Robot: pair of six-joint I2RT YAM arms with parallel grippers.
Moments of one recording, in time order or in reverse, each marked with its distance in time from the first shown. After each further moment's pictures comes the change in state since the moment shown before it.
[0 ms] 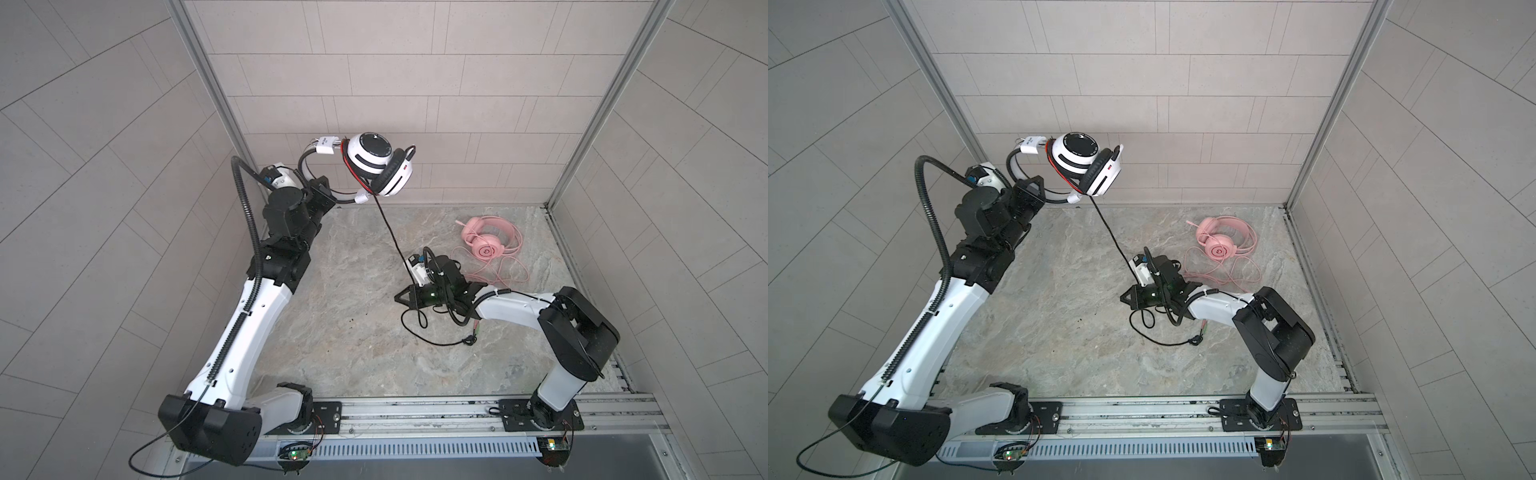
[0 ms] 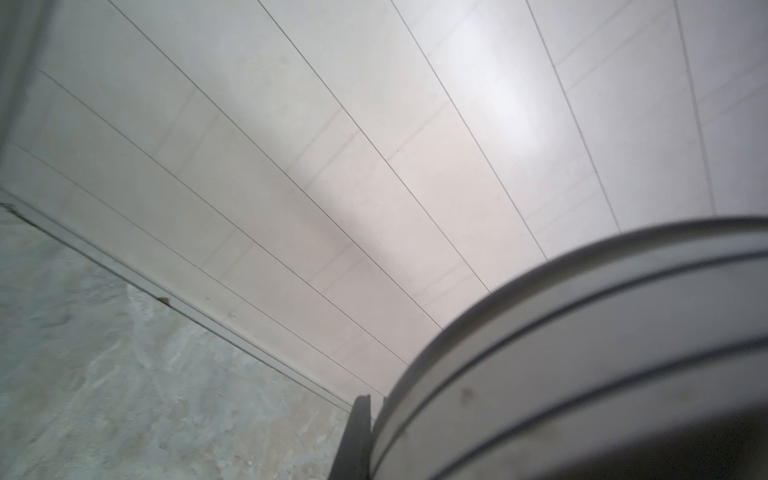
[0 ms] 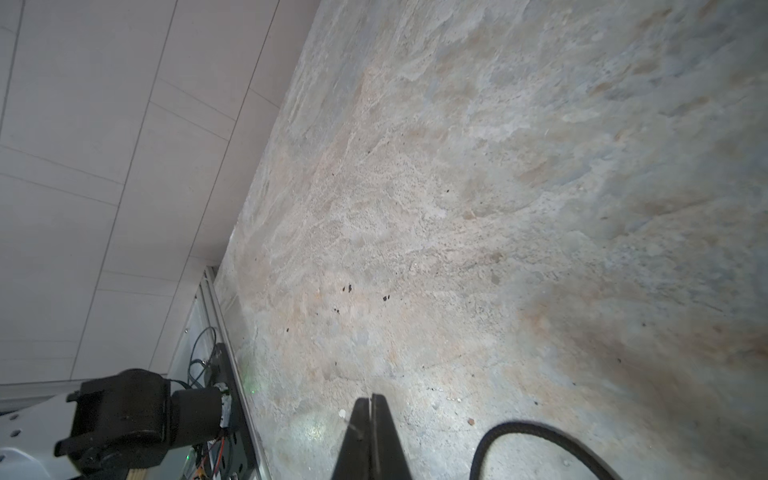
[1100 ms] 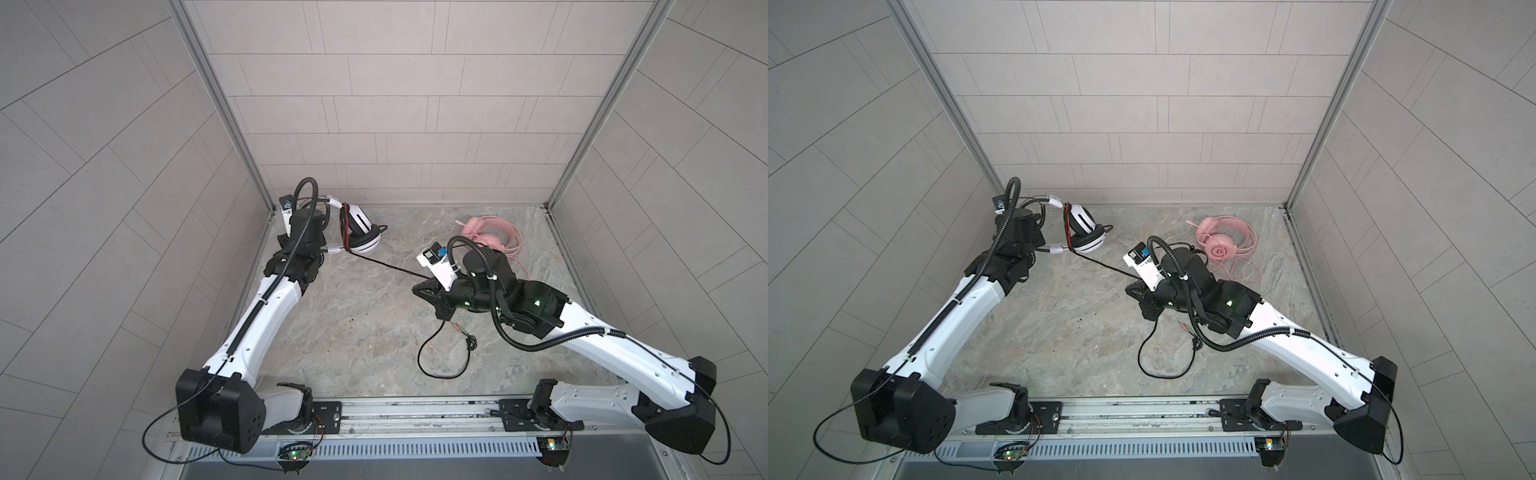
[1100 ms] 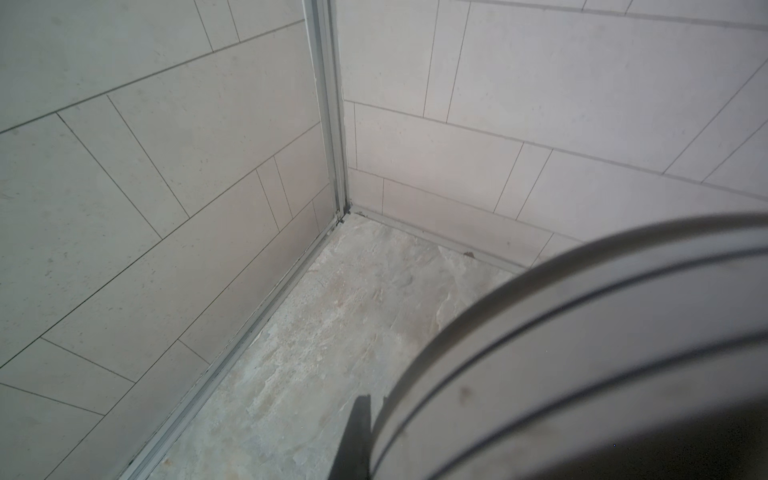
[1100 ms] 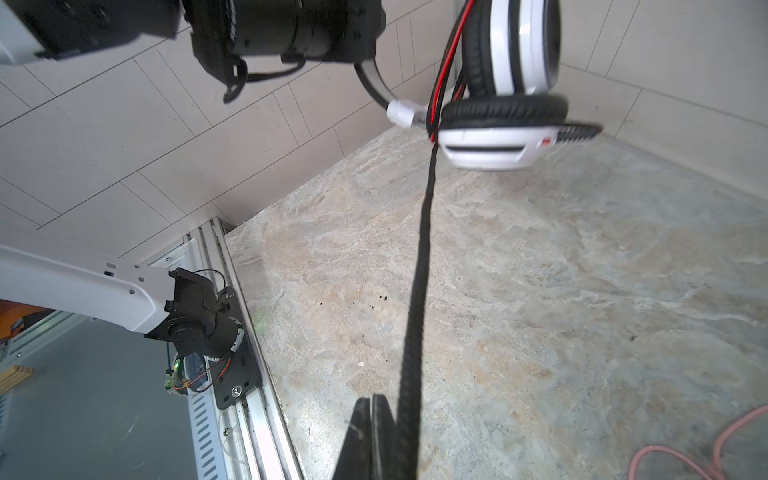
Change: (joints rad) left arm 0.032 0.046 -0.212 -0.222 -0.417 0.552; right arm 0.199 -0.531 0.302 -0.697 0.326 -0.451
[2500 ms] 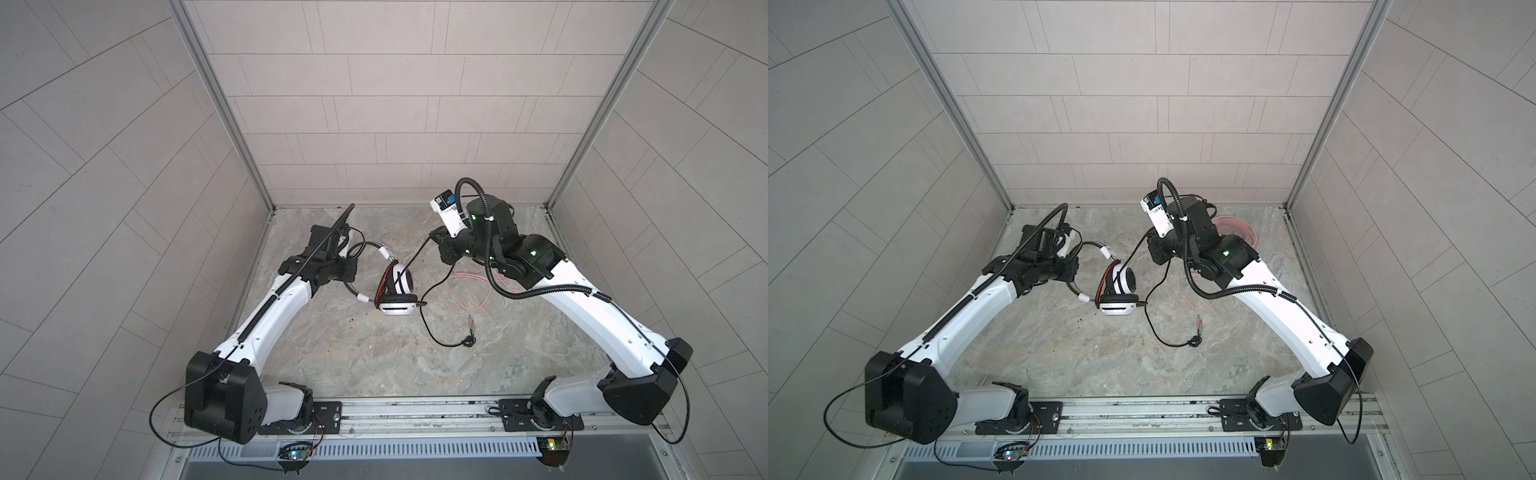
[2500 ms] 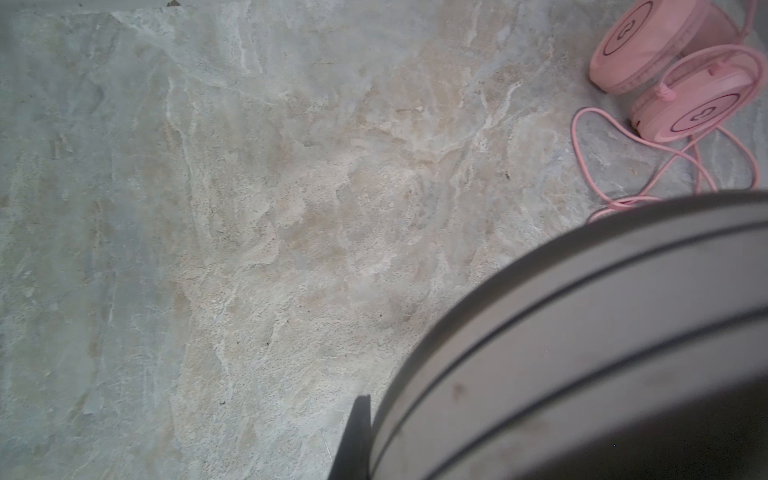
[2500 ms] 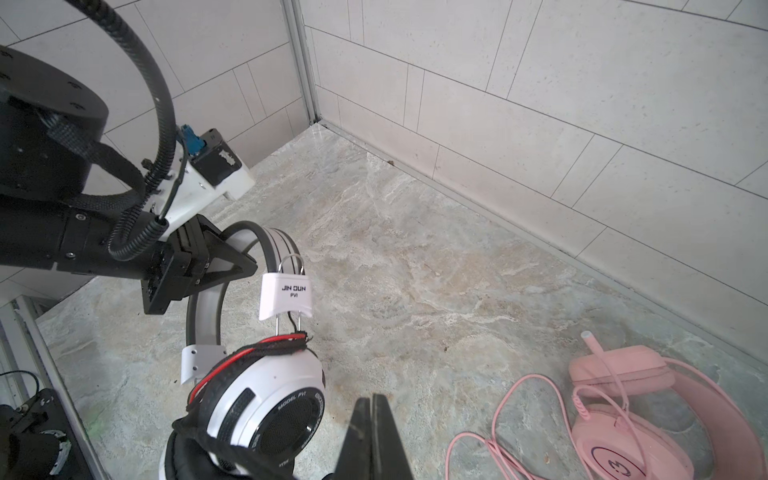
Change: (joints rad) left arm -0.071 0.053 -0.043 -0.254 0.731 0.220; right arm -0.242 0.237 0.360 -0.140 0.151 -0.120
